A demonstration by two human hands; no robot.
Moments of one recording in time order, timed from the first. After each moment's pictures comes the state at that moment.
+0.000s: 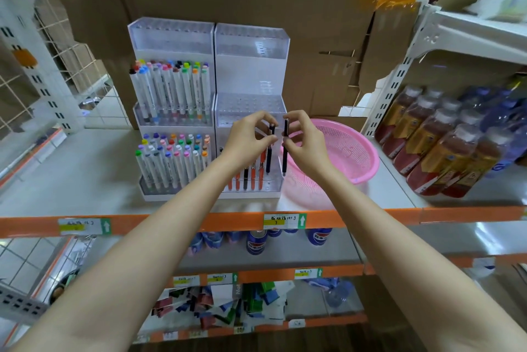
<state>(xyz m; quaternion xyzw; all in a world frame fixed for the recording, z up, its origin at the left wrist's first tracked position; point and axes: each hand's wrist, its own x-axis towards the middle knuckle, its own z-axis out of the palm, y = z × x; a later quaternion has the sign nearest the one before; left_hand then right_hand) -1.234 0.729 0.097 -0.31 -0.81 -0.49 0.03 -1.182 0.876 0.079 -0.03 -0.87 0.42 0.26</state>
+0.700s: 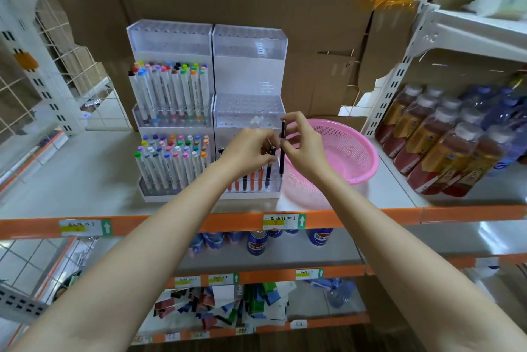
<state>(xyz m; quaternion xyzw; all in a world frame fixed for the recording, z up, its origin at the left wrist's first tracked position) -1.236 0.728 0.087 -0.40 -0.86 -0.32 0.01 -1.183 0.877 0.073 -0.02 -0.87 0.43 0.26</state>
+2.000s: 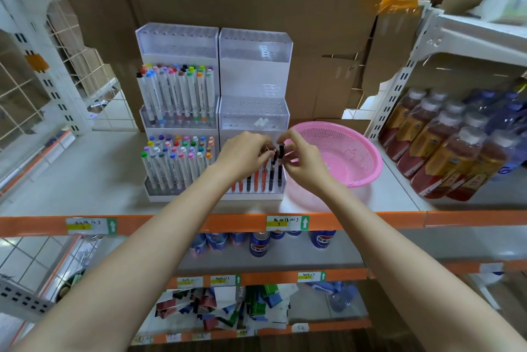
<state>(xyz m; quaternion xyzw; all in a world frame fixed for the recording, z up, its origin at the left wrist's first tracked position) -1.228 0.716 0.093 -0.37 -0.91 -0.19 0.07 -1.168 0.873 0.061 0.02 -0.90 0.40 0.18</state>
